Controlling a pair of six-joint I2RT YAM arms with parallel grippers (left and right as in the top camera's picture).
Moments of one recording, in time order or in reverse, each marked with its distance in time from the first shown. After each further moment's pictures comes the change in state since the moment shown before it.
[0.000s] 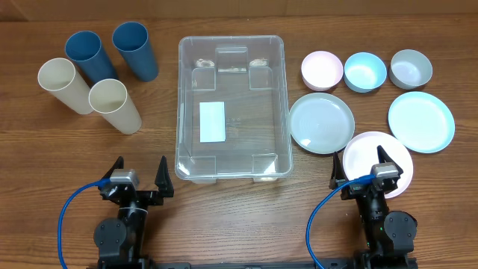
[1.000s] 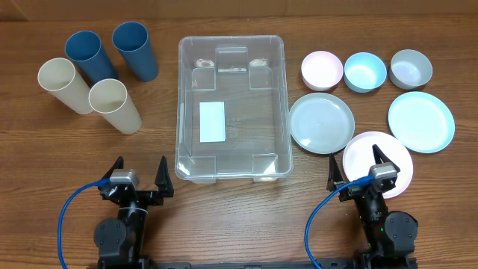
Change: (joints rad) left arm 0.000 0.000 0.000 0.000 0.000 0.000; right arm 0.000 0.000 0.009 0.007 -0.063 0.019
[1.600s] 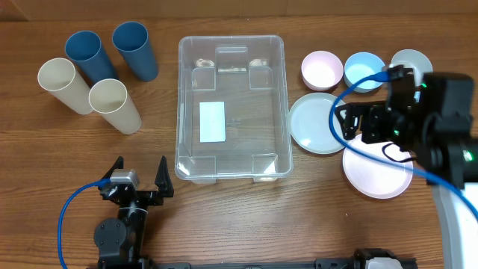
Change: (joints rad) left arm 0.000 0.000 -0.002 0.003 0.000 0.002; right arm -0.047 1.170 1.347 -1.068 -0.166 0.006
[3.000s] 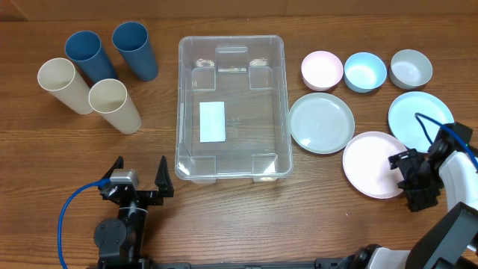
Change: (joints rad) left arm 0.000 0.000 0.000 0.000 0.000 0.000; right arm -0.539 0.333 -0.483 0.172 0.324 0.735
